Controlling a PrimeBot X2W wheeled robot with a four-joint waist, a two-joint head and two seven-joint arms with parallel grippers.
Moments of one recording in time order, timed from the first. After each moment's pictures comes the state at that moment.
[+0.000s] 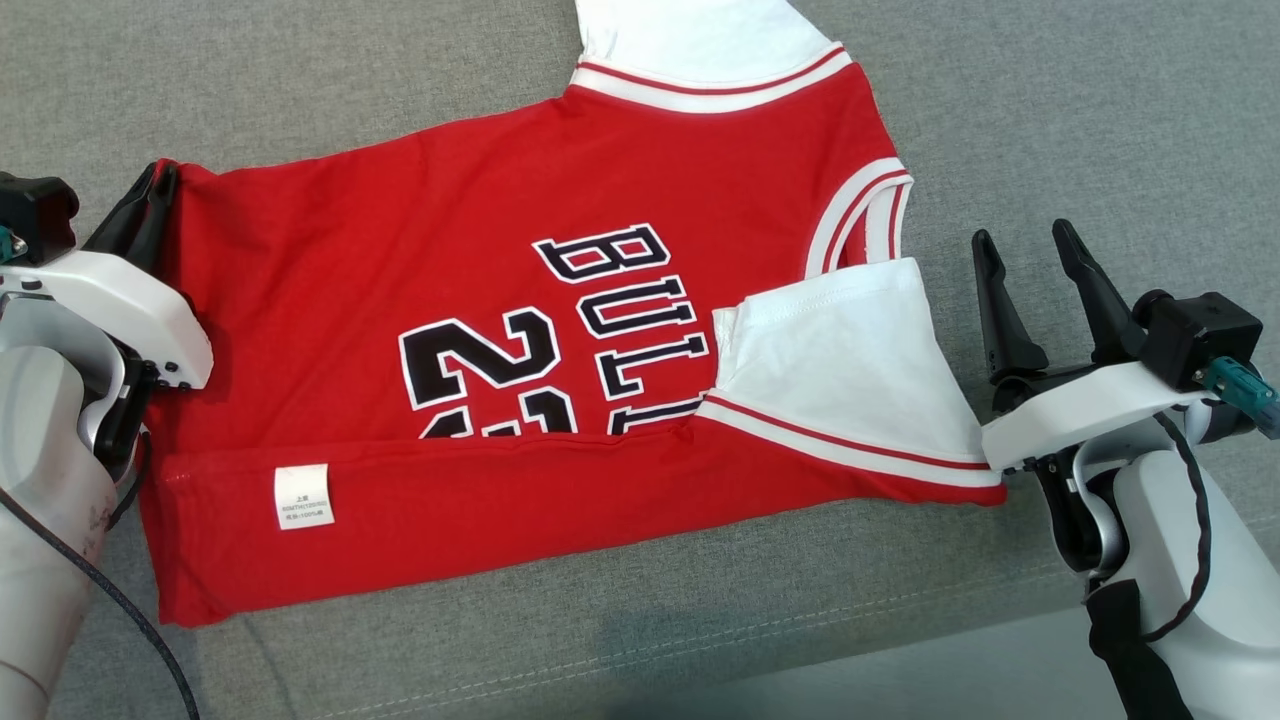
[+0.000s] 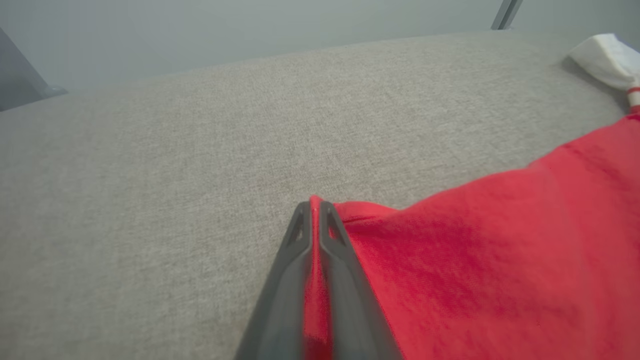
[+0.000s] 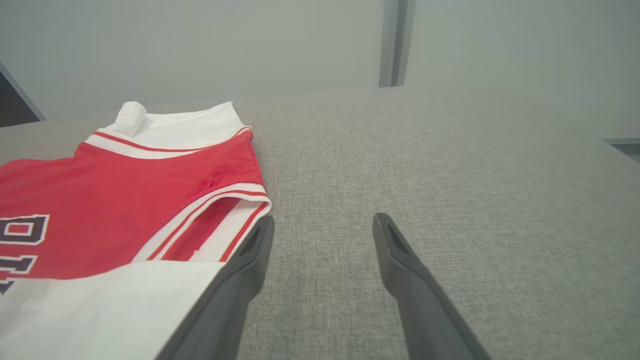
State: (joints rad) left arm -0.91 0.42 -0.58 1.00 -0.65 -0.12 -0.25; right arm -0.53 -0.13 0.16 0.49 0.30 0.13 -0.25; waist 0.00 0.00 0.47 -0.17
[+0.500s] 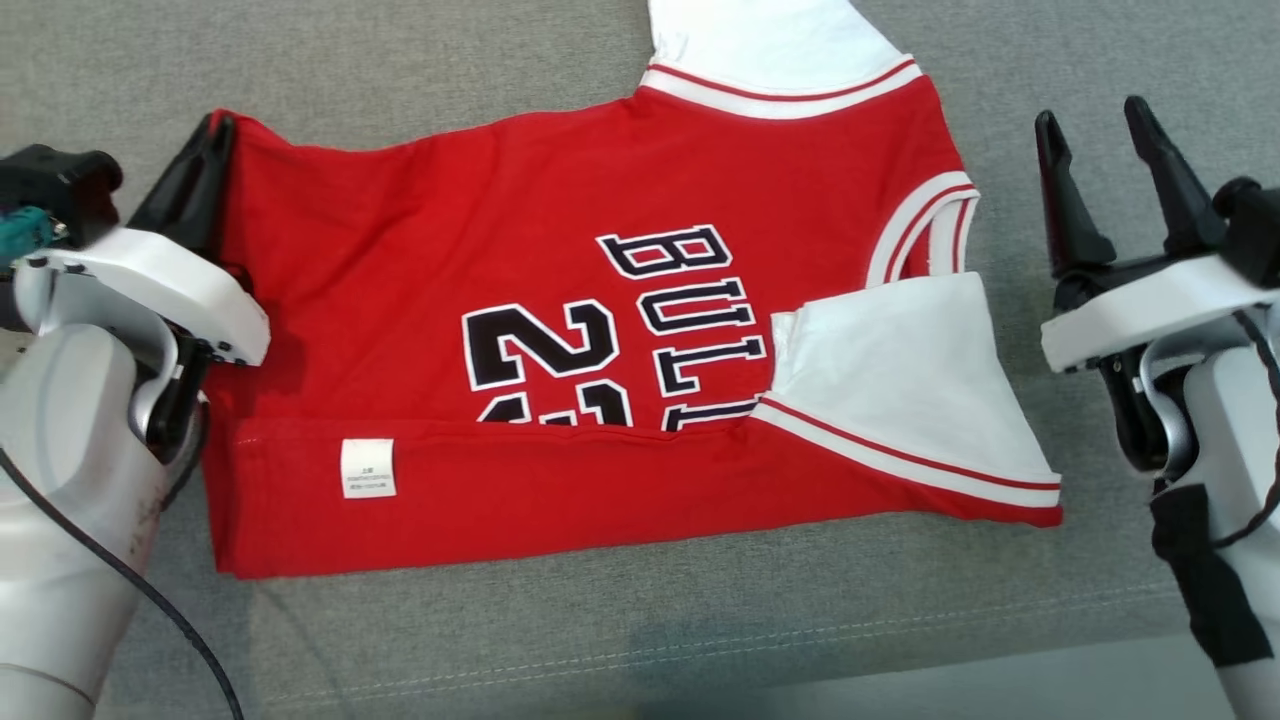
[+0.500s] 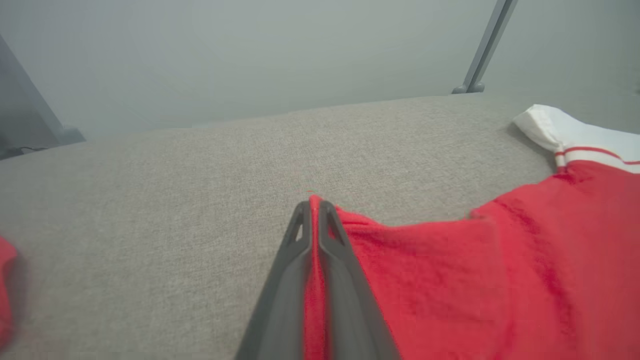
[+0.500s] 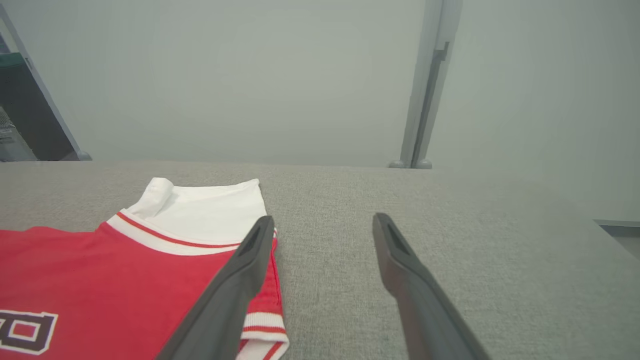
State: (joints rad) left arm -0.88 0.40 -0.50 0.84 -0.62 -0.12 -0.26; right arm -0.65 -0.21 0.18 0.48 0.33 0.13 -0.25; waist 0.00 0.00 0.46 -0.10
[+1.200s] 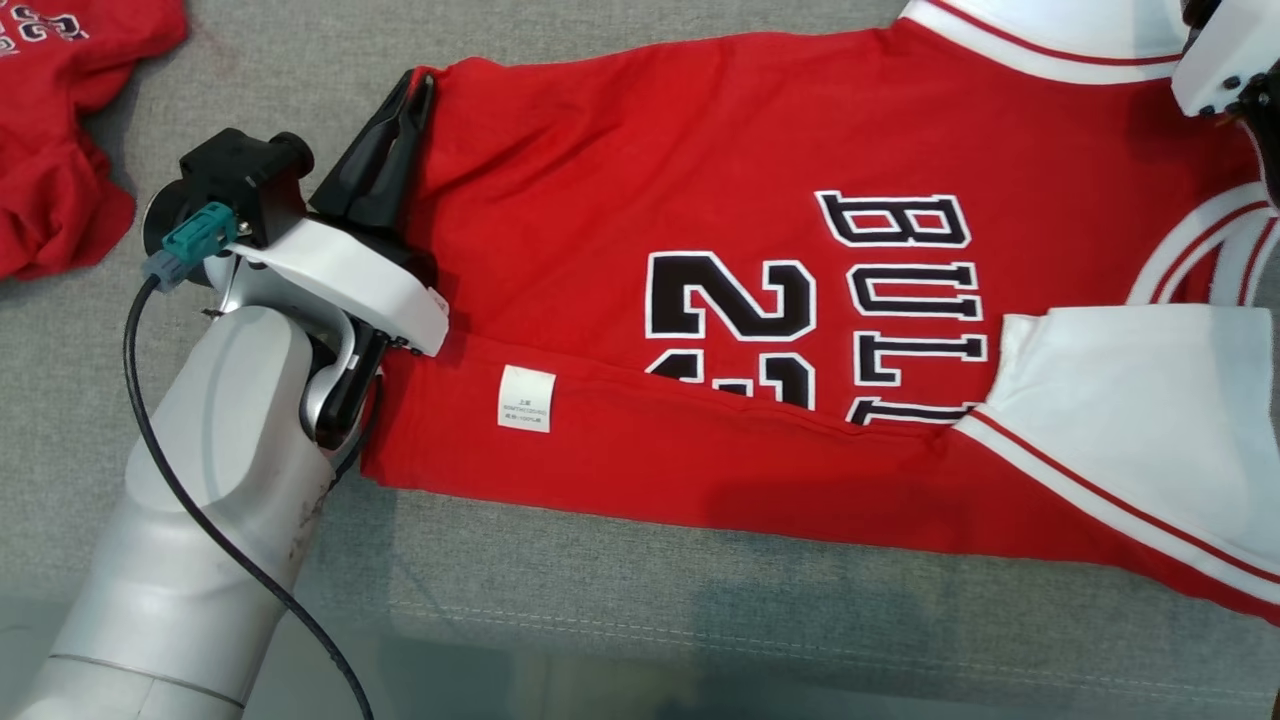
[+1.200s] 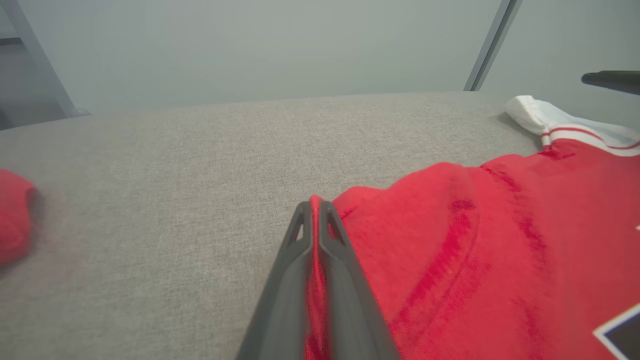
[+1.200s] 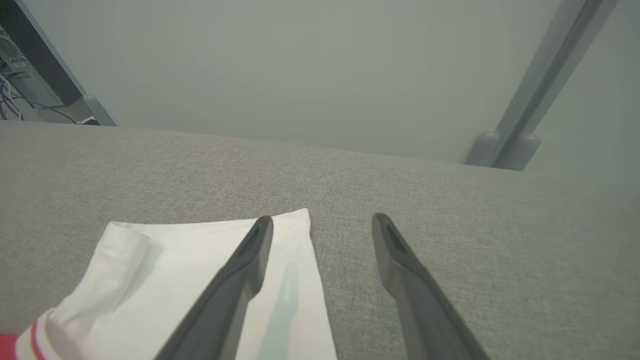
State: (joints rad) left arm -0.81 0.21 -0.41 0.61 -0.48 -0.12 -0.26; right arm -1.16 -0.33 0.31 0.83 0.40 0.13 0.00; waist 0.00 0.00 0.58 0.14
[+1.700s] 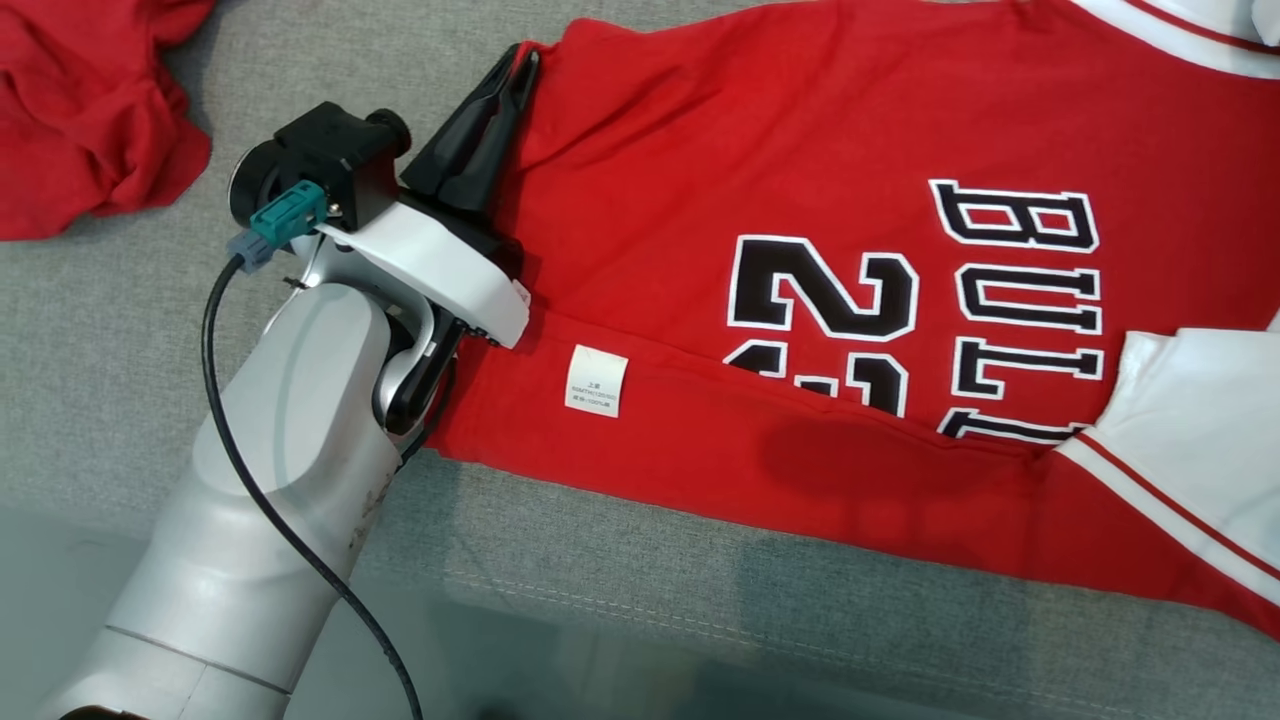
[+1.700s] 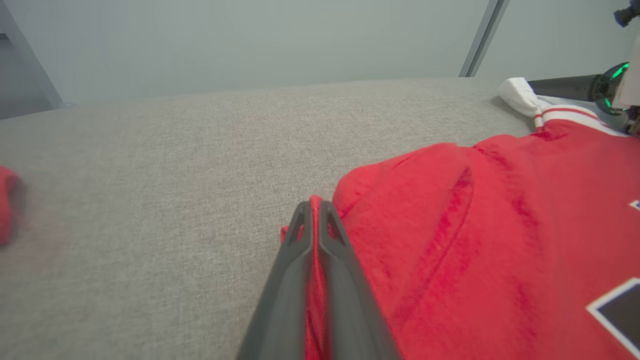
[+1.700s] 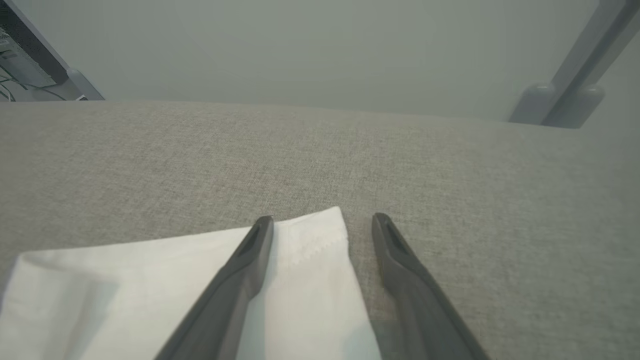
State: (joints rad) left arm -0.85 0.15 -0.49 0.57 -0.49 -0.12 -0.26; right arm -1.31 -0.36 0.34 1.02 0.44 0.13 0.07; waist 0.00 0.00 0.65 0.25
